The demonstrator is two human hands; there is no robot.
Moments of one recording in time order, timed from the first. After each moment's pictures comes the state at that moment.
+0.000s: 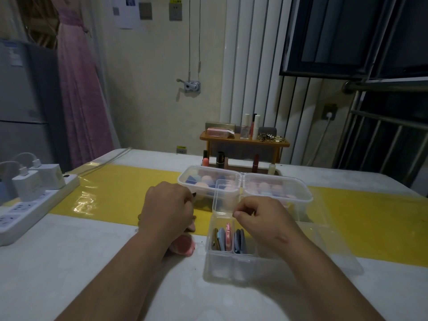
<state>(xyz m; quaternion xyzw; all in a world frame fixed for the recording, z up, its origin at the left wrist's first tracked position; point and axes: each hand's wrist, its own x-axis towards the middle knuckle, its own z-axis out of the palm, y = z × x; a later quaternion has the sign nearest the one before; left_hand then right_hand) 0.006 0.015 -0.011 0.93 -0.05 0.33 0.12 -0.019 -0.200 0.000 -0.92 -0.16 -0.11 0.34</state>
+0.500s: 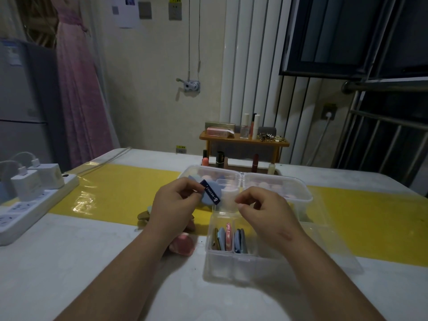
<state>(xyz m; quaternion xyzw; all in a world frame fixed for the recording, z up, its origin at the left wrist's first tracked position) -0.001 0.001 -0.014 0.76 -0.06 0.22 0.61 -0.016 -0.201 -0.001 -0.89 -0.15 -0.16 0.40</state>
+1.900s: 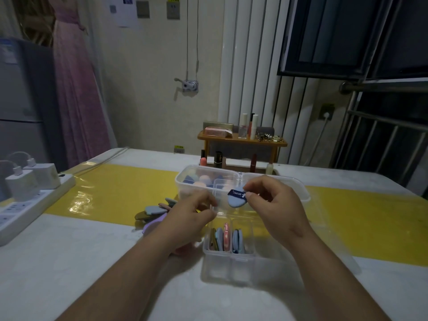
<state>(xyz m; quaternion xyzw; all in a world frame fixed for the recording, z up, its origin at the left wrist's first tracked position) 0.003 -0.010 -0.022 0.86 -0.13 0.07 0.49 -0.019 -0.210 0.010 -0.82 -0.16 -0.23 0.49</state>
